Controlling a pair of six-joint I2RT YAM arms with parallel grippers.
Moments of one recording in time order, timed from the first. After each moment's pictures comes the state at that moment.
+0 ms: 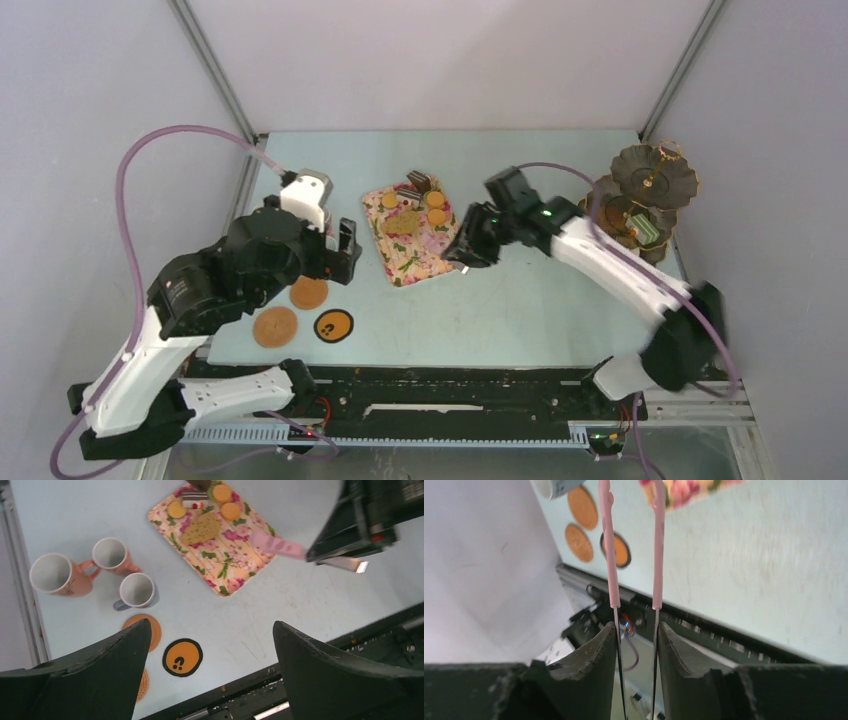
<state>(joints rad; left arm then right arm) -0.97 0.94 1.56 -1.18 -0.49 -0.29 0.65 1.38 1.25 -0.74 -0.37 1.07</state>
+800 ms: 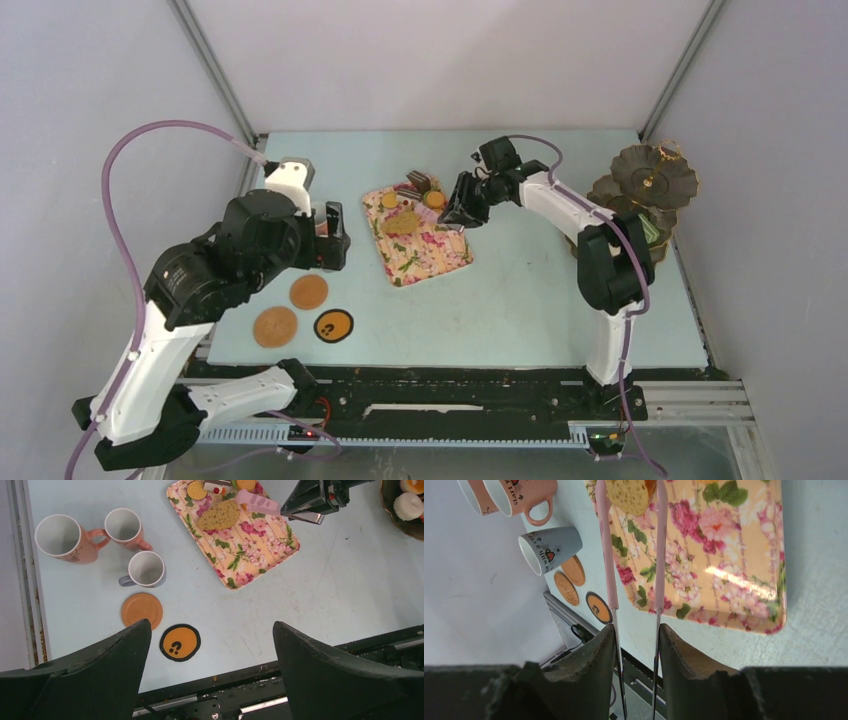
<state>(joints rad) -0.76 0.98 1.63 -1.27 -0.42 -0.38 0.46 1.96 1.56 -0.57 -0.54 0.78</state>
